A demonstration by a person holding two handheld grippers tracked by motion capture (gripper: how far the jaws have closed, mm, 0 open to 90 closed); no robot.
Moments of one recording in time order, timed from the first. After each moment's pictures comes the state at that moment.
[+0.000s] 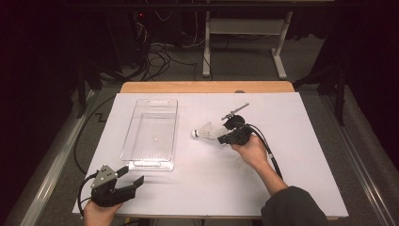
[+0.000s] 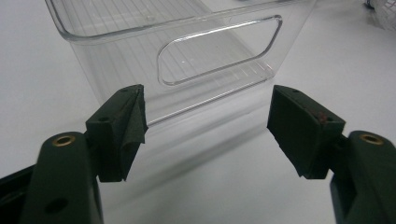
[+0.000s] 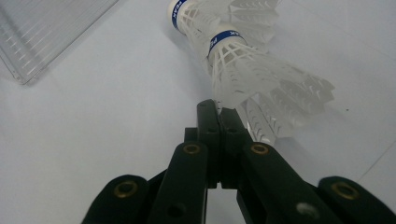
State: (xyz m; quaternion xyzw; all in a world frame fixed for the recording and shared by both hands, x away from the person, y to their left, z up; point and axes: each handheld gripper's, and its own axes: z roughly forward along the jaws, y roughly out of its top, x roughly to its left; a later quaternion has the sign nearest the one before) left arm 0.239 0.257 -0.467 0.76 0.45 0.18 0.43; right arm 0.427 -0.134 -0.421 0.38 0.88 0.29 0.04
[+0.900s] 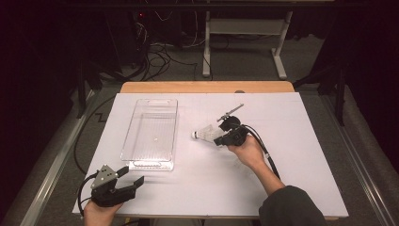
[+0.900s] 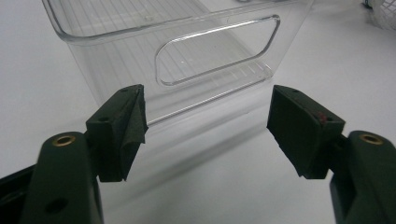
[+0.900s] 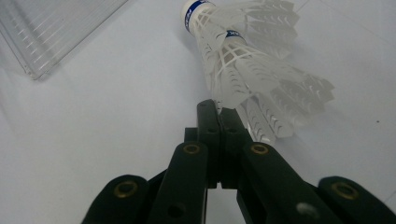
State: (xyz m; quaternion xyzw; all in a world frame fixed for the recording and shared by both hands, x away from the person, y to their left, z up) left arm 0.239 0.256 -0.467 0.76 0.45 0.18 0.43; right arm 0.427 -0.123 -0.423 0.36 0.89 0.28 0.03
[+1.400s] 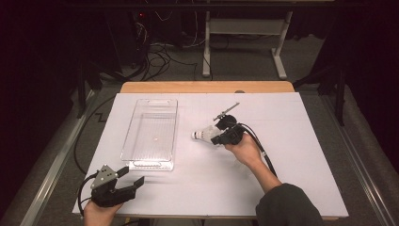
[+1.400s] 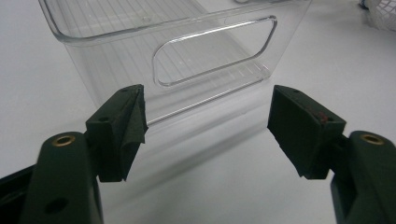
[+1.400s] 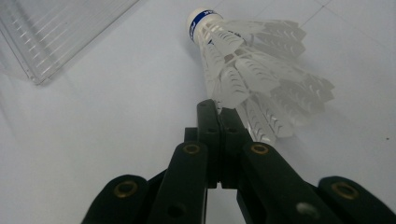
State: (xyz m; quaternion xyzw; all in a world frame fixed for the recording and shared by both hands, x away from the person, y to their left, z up) left arm 0.239 0.257 -0.467 0.76 0.45 0.18 0.44; right arm 0.431 -0.113 -0.423 0.35 0.89 0.27 0.03
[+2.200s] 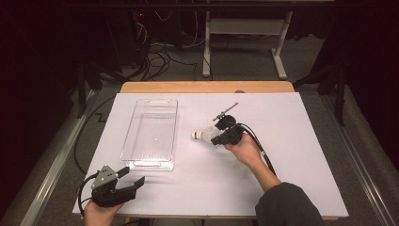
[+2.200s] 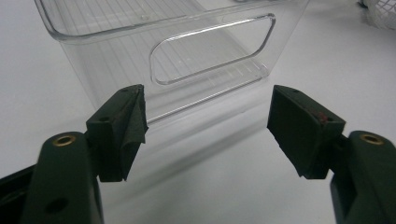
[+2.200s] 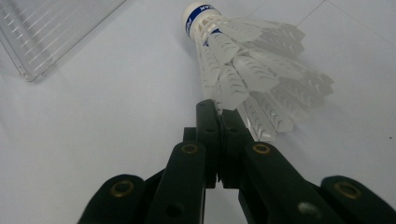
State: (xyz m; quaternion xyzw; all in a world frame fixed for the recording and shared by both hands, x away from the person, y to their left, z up) left arm 0.238 0.256 -0.467 0.76 0.45 0.18 0.43; right arm 0.434 -0.112 -0.425 0.35 0.90 0.26 0.03
